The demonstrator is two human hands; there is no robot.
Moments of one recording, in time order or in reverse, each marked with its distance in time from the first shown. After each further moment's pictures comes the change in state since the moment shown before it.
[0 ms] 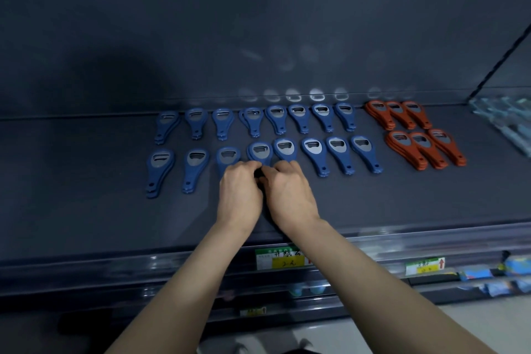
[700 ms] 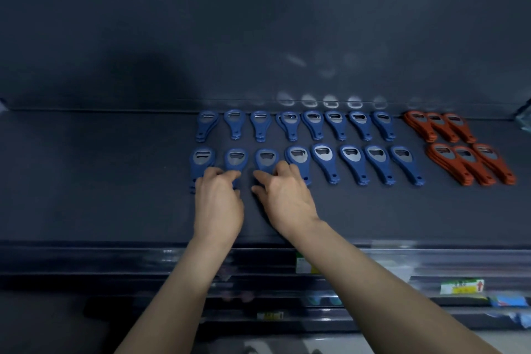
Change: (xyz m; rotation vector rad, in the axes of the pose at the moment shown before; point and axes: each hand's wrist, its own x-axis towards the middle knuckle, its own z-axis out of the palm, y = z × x) left_hand -0.013 -0.060 -0.064 0.179 0.068 -0.136; right_hand 0.011 -0.061 0.010 0.031 -0.136 -0.087
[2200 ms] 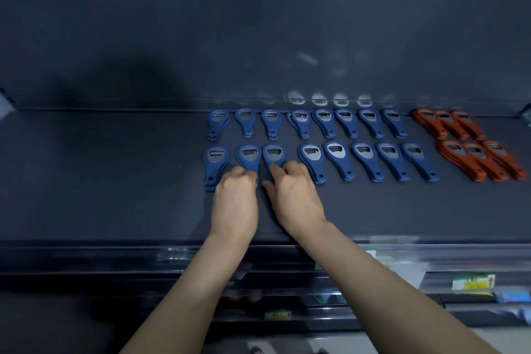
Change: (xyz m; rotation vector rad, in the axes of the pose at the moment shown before) left_hand 0.005 -0.007 0.000 0.094 -0.017 0.152; right_hand 0.003 -0.012 0.015 0.001 0.069 0.070
